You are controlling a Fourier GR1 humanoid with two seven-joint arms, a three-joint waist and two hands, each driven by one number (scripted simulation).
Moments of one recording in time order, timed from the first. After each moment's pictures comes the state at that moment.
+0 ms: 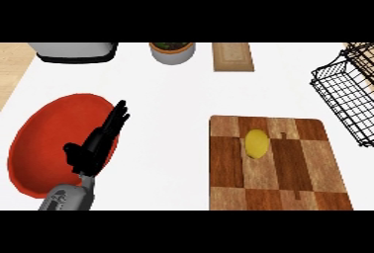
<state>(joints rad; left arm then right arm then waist) -0.13 0.20 -0.17 -1.35 0.13 -0.02 -0.11 0.13 -0.97 -0.58 -1.84 0.26 -0.17 0.97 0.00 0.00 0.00</state>
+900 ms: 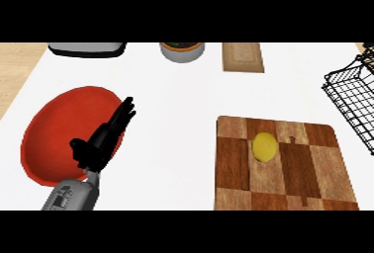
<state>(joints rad) -0.17 0.18 -0.17 -1.35 0.10 -0.05 -0.08 -0.66 -1.02 -0.23 -0.98 0.34 -0.14 0.80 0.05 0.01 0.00</state>
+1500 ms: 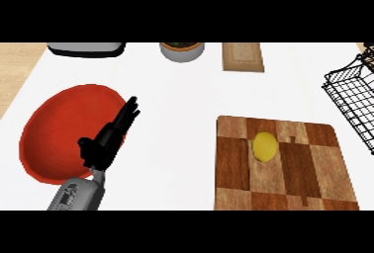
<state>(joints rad) -0.18 0.15 -0.17 -1.32 0.07 -0.04 -0.09 -0.95 -0.89 -0.24 -0.50 0.40 -0.25 0.53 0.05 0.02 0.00</state>
